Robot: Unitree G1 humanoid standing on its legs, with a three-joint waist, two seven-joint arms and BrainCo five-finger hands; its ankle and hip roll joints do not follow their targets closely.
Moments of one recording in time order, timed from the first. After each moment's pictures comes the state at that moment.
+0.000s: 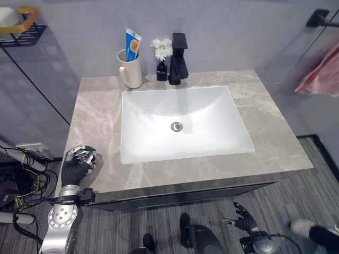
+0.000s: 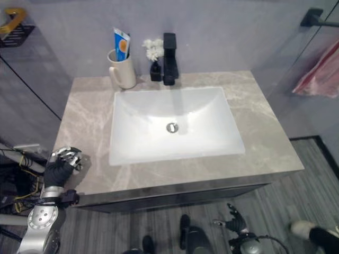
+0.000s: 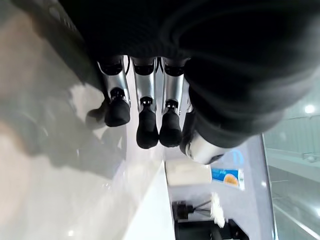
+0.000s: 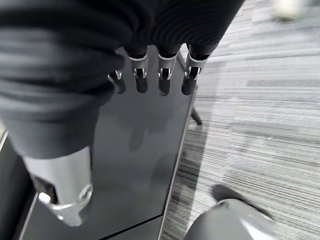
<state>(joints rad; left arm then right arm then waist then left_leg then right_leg) 0.22 0.46 0.10 -0.04 -0.35 -0.28 0.13 0.14 -0.38 0.21 0.67 0.02 -0.15 -0.09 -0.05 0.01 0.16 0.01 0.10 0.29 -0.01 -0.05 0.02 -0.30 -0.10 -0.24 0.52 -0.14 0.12</state>
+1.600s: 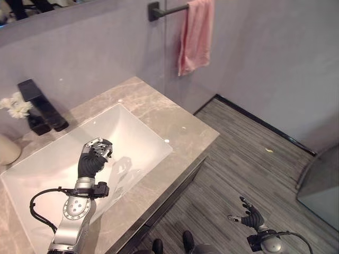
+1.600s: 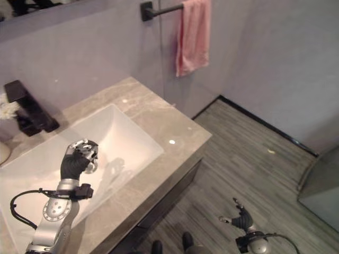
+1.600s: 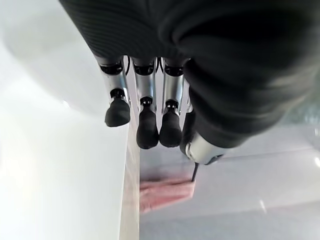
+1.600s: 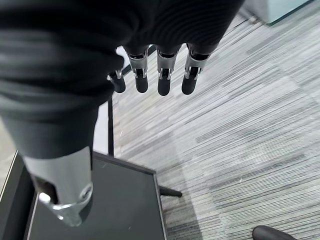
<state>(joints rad) 0.12 0.48 -0.03 -0.07 -0.34 -0.28 0.14 0.20 -0.44 0.18 0.57 -0.01 -0.18 -0.11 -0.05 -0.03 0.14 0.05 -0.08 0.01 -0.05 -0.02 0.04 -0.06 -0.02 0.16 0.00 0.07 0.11</state>
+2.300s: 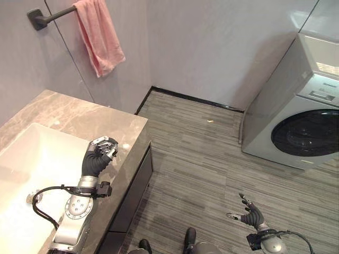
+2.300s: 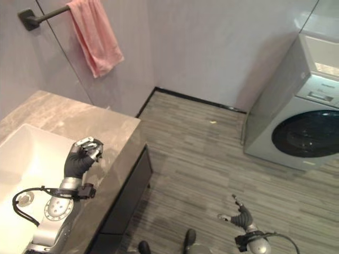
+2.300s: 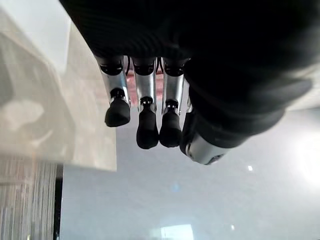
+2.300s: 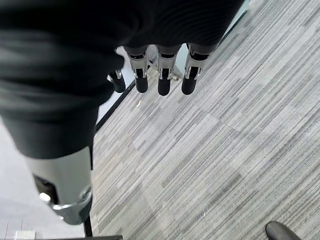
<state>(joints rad) 0.11 0.48 -0.10 -0.08 -0.33 -0.28 0.12 0.26 -0.48 0.16 0.46 -0.02 -0.17 -0.13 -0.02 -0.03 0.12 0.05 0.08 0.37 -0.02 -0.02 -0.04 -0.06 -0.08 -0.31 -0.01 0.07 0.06</state>
